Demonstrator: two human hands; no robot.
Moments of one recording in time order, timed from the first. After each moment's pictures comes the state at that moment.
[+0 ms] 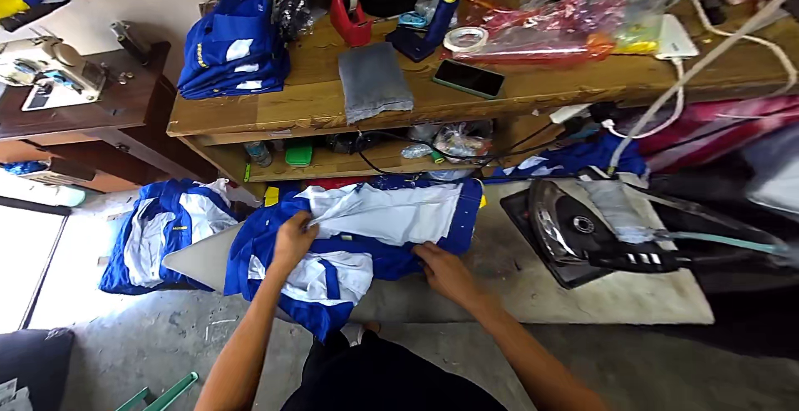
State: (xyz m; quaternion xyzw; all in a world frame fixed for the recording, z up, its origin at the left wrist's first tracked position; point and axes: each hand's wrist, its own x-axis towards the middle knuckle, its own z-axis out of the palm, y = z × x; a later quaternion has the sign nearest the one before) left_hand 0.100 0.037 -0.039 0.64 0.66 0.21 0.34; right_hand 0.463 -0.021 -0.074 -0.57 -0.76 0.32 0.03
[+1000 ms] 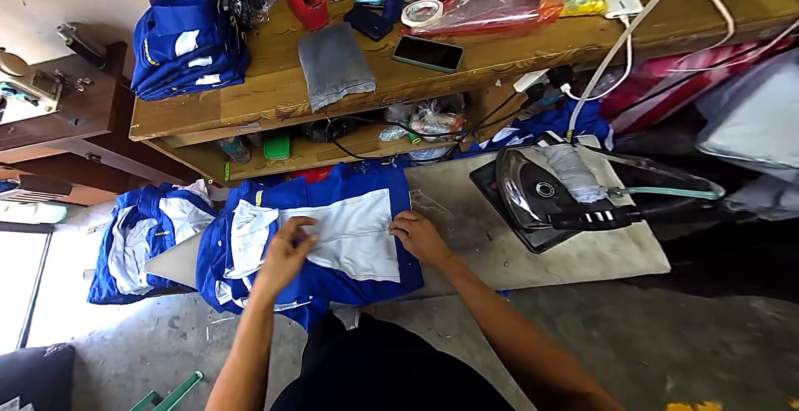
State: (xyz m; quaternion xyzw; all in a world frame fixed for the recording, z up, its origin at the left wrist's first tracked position) left_hand 0.149 -0.014 0.028 0.62 0.56 0.26 0.49; right_hand 0.478 -0.003 -0.102 -0.54 -0.75 0.30 0.21
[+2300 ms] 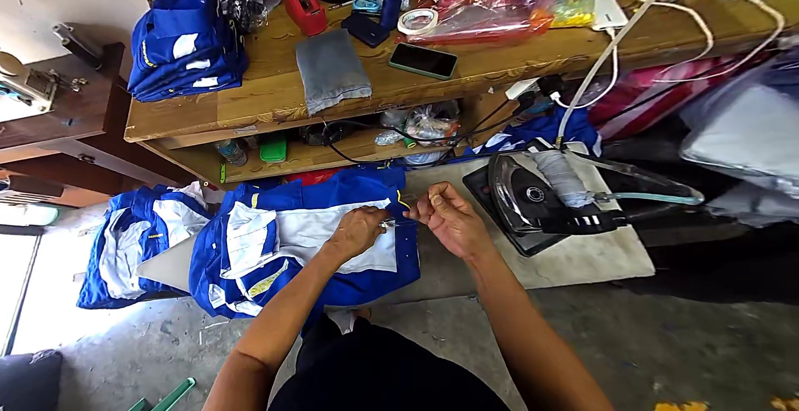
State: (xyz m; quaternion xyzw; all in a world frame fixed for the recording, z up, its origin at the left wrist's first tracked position) left_hand 0.283 0.049 -0.040 0.86 0.38 0.06 0.34; right_hand 0.504 0.006 -0.012 -0.36 -0.38 0.64 0.56
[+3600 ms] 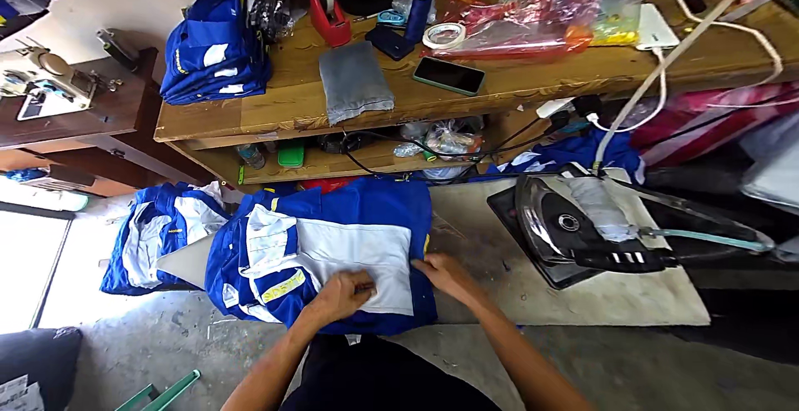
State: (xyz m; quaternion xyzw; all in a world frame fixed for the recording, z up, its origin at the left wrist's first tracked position) left_hand 0.206 -0.046 -0.052 0.73 0.47 0.08 0.49; right_hand 0.497 -0.017 -0.076 -0.64 -0.60 0.47 0.00
